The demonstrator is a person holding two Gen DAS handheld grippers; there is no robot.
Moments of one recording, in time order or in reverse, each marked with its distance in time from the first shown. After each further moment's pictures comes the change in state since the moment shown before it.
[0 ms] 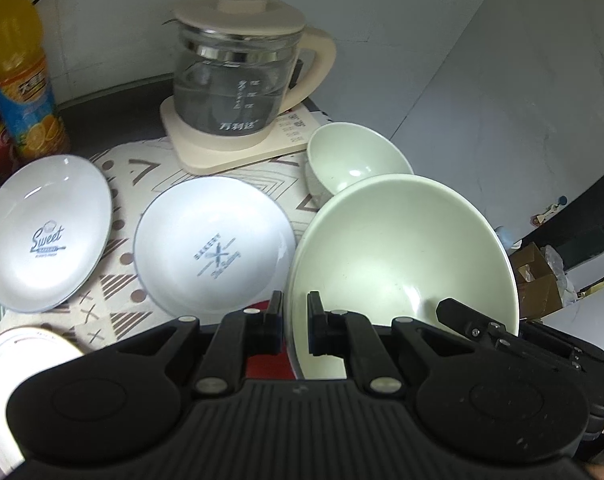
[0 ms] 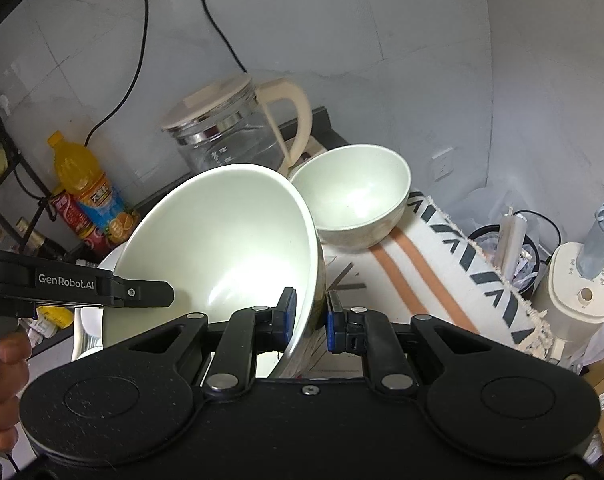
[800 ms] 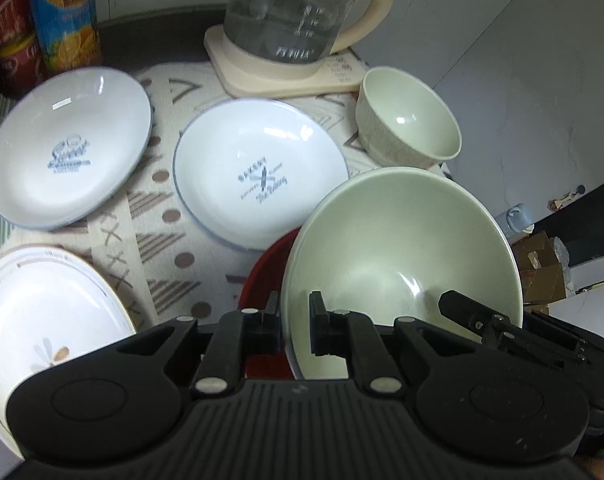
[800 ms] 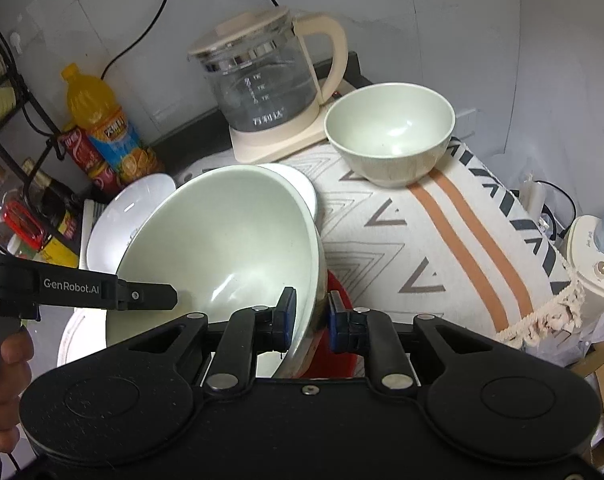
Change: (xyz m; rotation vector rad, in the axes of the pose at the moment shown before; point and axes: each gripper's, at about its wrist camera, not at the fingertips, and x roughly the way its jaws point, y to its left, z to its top) left arm 0.019 0.044 -0.042 -0.087 0.113 0.005; right arm 0.019 0.036 -0.037 -0.051 0.130 0.008
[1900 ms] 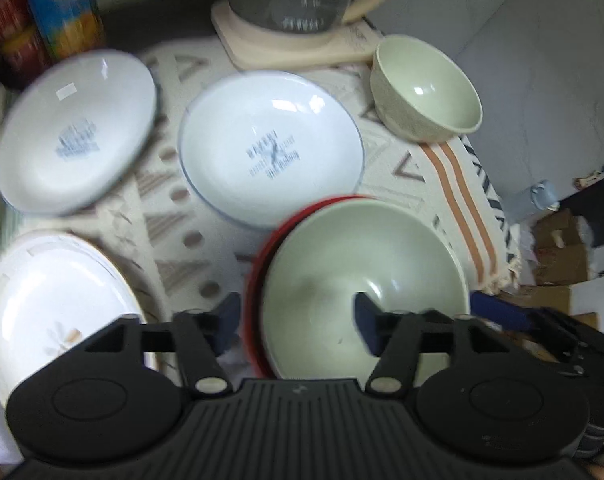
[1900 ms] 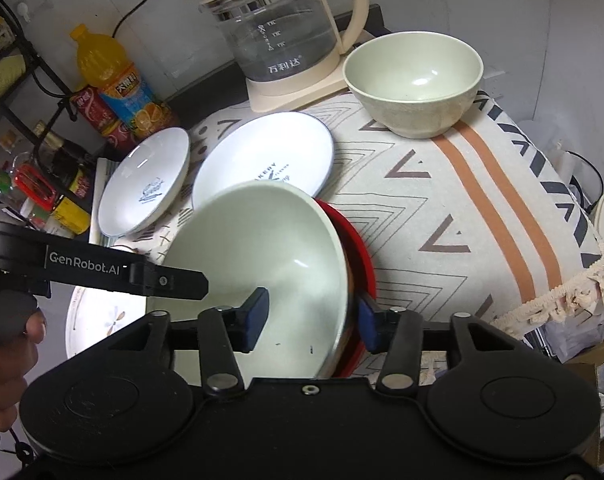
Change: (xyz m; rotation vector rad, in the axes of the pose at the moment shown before) left arm 0.002 -0.018 0.009 0.024 0.062 0.107; right arm 0.019 -0.007 -0.009 -0.020 0.122 0.089
